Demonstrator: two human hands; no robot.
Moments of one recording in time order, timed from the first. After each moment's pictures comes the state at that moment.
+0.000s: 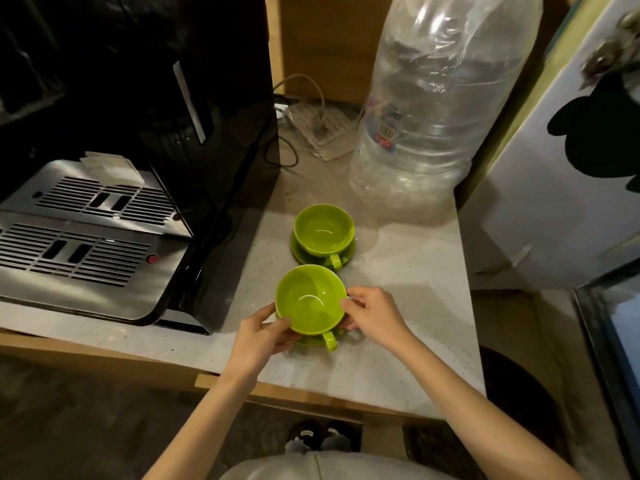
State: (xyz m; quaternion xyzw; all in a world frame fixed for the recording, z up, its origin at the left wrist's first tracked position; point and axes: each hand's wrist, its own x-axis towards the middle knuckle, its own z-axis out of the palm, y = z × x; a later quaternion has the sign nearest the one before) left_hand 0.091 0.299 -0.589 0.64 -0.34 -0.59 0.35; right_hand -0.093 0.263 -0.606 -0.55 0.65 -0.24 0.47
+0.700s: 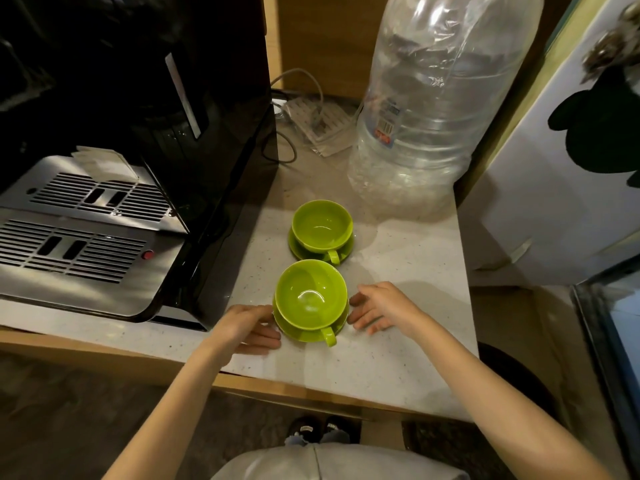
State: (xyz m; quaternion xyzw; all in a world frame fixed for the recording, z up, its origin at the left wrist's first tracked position) left_hand 0.125 0.274 -0.602 0.68 -0.33 -0.62 0.19; right_hand -0.116 0.242 -0.607 -0.37 0.67 -0.14 0.63
